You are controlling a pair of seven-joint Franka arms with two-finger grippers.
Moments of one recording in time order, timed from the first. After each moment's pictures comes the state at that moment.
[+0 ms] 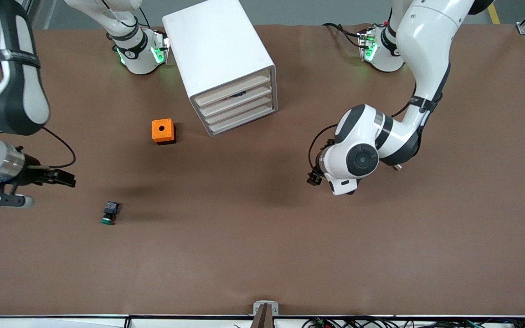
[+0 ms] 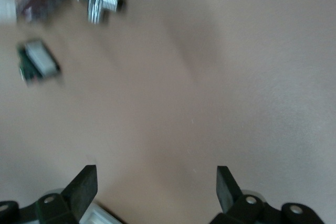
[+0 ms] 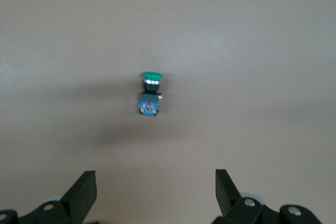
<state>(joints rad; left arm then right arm) -0.30 0.61 -0.26 -1.55 -0.19 1.92 -1.65 -0.04 0.29 -0.03 -1.74 -0.01 2.02 0.01</state>
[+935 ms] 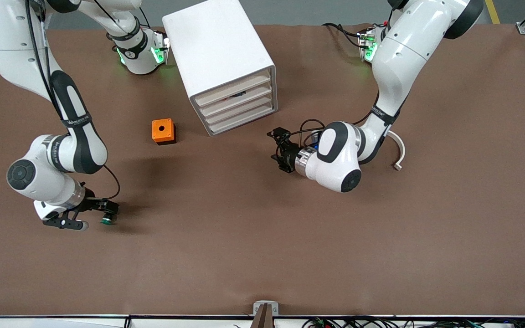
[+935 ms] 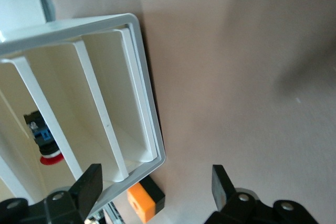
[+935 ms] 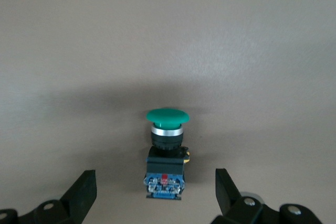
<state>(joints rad) -0.37 0.77 -0.26 -1.54 -0.79 1.92 -2.19 -0.02 0.60 -0.03 -1.80 0.06 2.44 0.08</state>
